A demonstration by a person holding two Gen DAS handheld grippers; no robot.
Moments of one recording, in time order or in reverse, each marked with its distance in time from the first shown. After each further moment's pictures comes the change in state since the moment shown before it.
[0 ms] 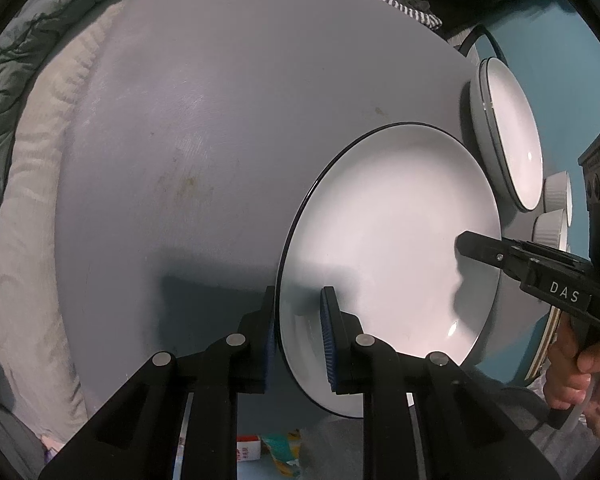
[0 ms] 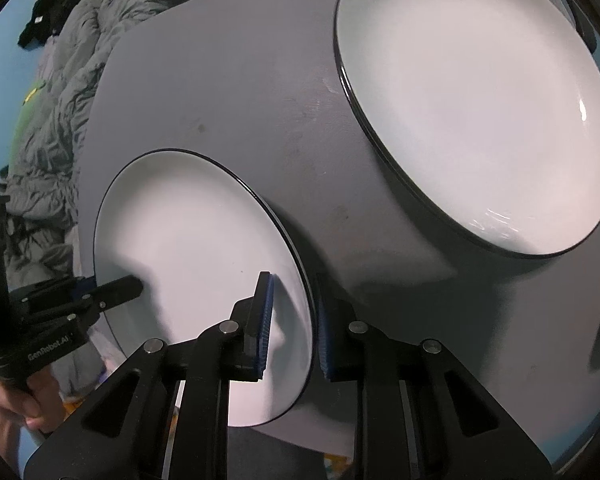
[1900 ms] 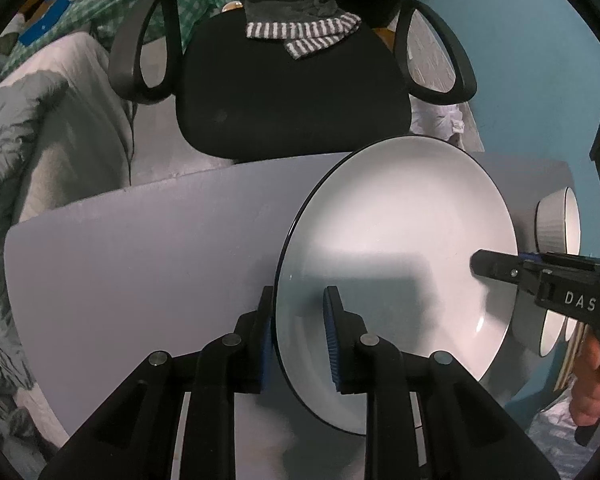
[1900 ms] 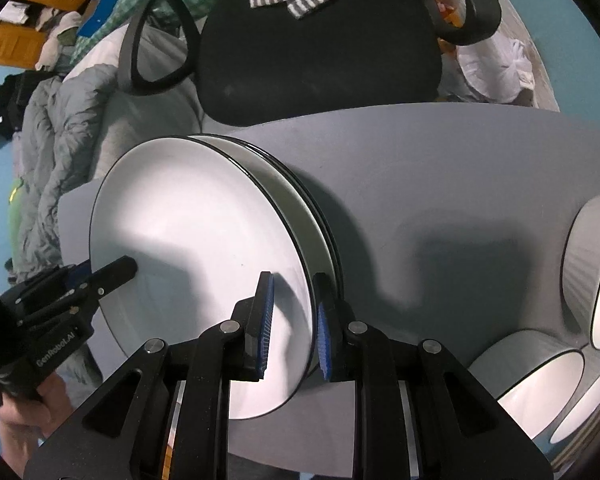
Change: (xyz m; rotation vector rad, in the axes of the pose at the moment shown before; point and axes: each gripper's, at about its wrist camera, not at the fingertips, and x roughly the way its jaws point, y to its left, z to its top) left arm 0.015 -0.177 0.145 0.302 -0.043 0.155; right arm -0.081 -0.162 0.072 0.255 -0.057 0.017
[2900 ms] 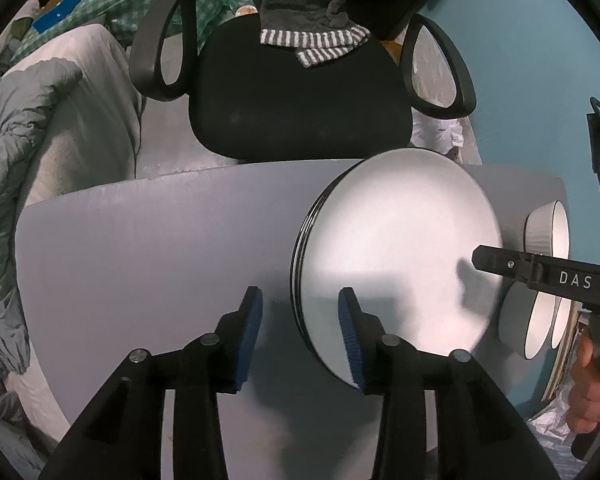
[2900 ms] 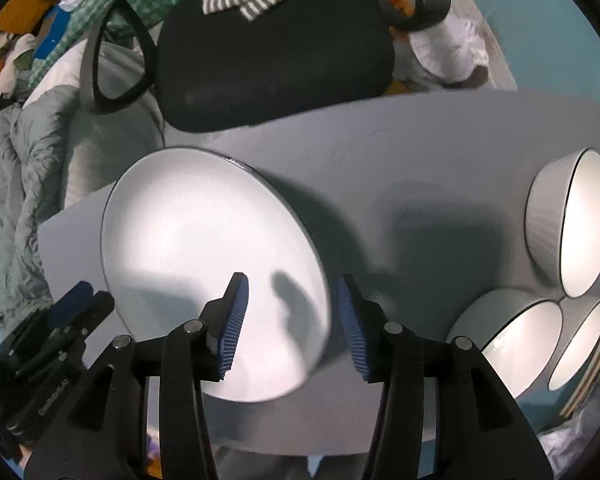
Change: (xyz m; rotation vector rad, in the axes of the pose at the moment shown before) left arm -0.023 0.009 -0.011 -0.065 -0.028 -0.023; right arm -0.019 0.006 0.000 0.125 0.015 -0.114
